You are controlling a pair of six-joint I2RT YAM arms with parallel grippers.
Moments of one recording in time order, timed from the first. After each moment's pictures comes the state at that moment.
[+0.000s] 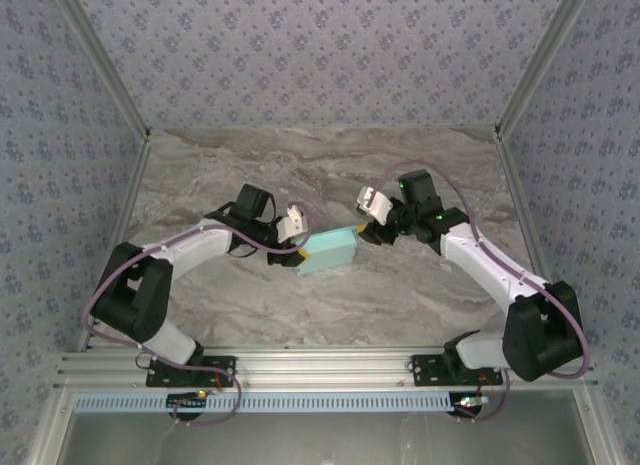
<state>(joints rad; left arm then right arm) -0.50 1.56 0.91 -0.34 0.74 0.69 0.41 1.33 0.94 -0.40 -0.41 -0.67</state>
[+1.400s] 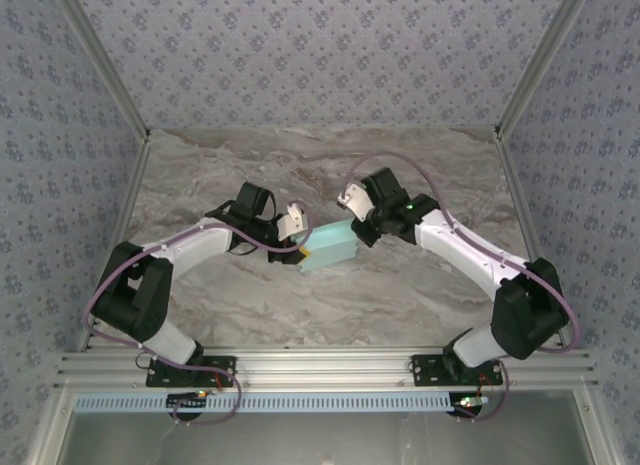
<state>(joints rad) -0.50 1.57 0.92 -0.33 0.73 0.69 0.61 1.49 1.16 -0.64 -0.01 -0.26</state>
